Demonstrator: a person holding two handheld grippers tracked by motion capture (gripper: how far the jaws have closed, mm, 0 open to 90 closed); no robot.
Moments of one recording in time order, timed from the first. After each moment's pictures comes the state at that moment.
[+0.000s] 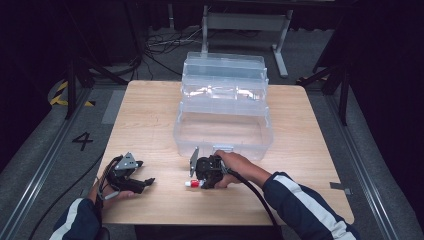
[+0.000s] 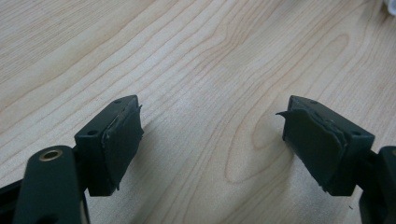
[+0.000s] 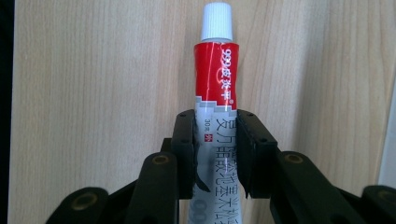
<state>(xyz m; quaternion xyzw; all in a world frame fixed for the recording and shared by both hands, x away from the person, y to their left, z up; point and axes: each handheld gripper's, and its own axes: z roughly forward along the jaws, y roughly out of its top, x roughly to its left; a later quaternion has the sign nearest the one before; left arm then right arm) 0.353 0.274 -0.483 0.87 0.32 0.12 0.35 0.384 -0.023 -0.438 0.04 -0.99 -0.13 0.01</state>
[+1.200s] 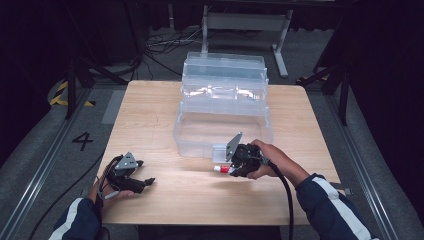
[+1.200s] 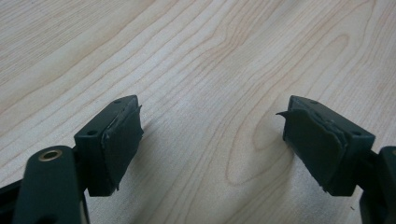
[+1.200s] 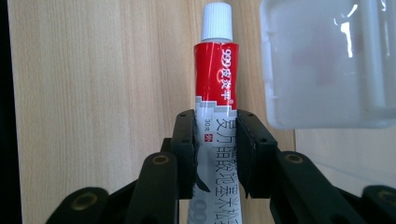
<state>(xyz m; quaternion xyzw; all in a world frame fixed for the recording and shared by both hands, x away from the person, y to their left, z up) 0.354 0.274 -0.483 0.87 0.32 0.12 0.35 0.398 -0.119 -0.403 -0.04 -0.99 -0.17 -0.02</state>
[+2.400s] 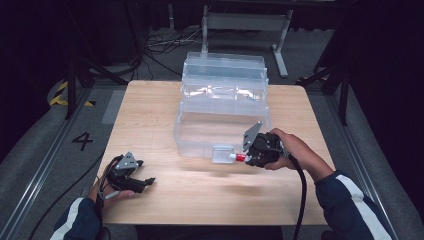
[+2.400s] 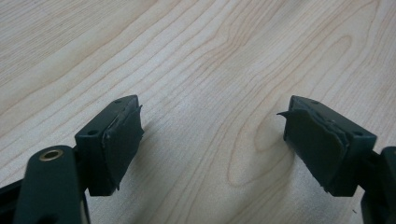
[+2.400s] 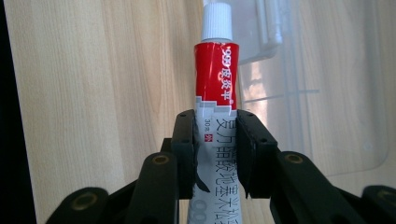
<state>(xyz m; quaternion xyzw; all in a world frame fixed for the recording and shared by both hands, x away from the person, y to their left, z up) 0.354 0.273 -0.483 0.87 0.32 0.12 0.35 0.397 -0.156 -0.350 -0.05 -0.98 -0.15 -0.08</state>
